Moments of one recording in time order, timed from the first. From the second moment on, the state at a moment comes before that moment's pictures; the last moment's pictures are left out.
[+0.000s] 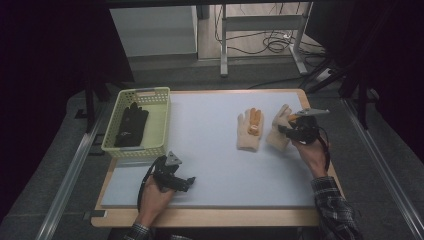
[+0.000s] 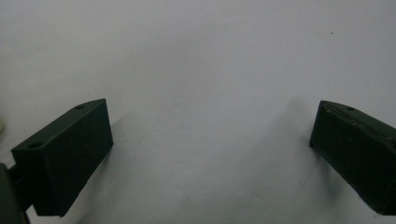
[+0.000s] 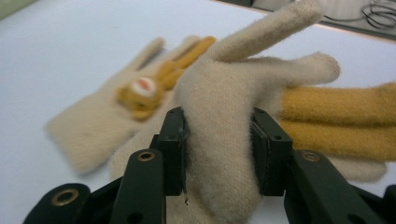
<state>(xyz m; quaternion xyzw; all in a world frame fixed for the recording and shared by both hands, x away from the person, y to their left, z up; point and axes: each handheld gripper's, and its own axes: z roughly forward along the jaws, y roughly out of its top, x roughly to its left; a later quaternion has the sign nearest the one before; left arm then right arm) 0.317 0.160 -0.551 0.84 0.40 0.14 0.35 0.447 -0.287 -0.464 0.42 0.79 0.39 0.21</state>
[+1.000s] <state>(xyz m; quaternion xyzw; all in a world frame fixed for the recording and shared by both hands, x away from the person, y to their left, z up) 0.317 0.160 -0.551 0.84 0.40 0.14 0.35 0.385 -0.128 -0.478 0.23 0.88 0.41 0.09</state>
